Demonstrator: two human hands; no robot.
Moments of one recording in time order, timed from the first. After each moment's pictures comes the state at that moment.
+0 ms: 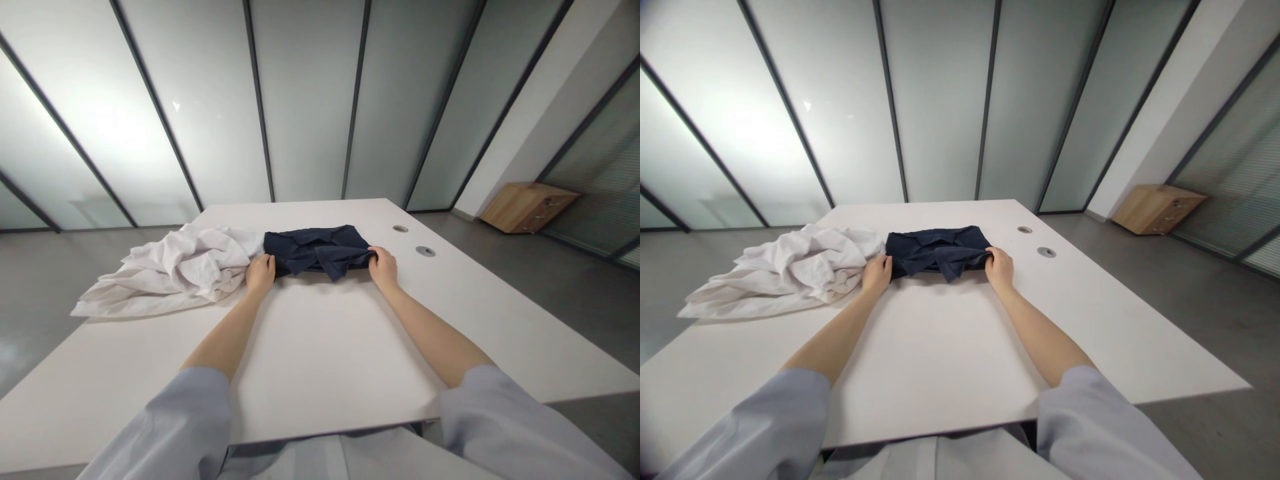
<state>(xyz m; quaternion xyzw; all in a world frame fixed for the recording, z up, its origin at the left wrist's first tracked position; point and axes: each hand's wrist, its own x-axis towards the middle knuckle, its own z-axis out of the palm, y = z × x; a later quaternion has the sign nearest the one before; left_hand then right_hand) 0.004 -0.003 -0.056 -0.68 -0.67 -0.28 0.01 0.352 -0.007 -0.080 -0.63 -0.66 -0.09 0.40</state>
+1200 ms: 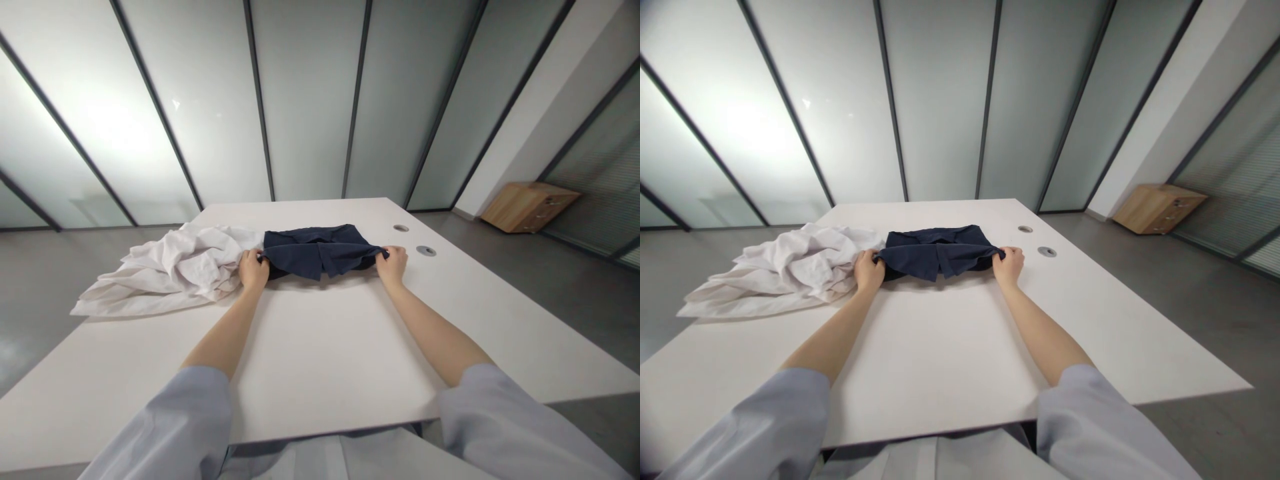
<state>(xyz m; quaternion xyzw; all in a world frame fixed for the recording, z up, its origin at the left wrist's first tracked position) -0.006 -0.005 -0.049 -0.60 -0.70 -0.39 0.01 0.369 0.003 -0.087 -0.69 -0.53 -0.10 0.48</state>
